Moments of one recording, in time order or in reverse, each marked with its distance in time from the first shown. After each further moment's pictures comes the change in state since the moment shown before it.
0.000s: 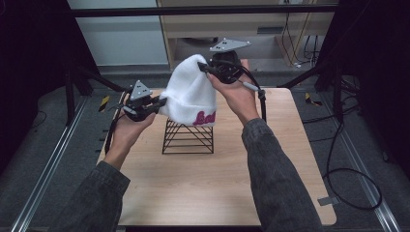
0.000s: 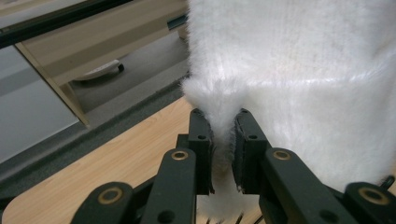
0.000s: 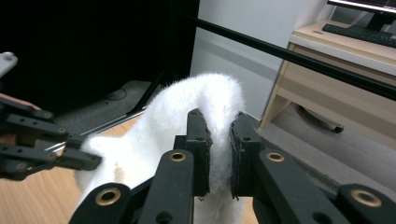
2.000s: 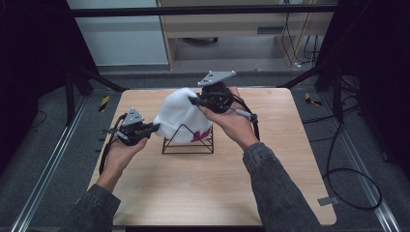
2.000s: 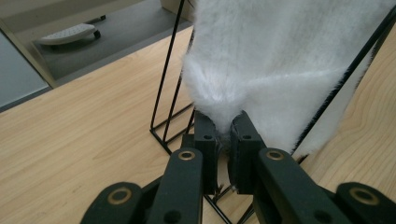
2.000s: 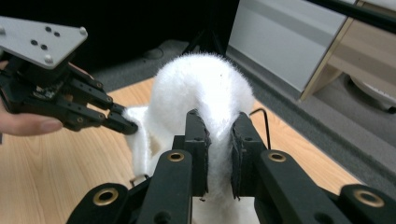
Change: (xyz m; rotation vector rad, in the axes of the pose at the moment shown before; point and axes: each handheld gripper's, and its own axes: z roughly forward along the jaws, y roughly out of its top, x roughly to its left) left arm -0.007 -0.082 -0.009 0.082 -0.083 -0.068; right arm 0.049 -0.047 -0.002 0.152 0.153 -0.045
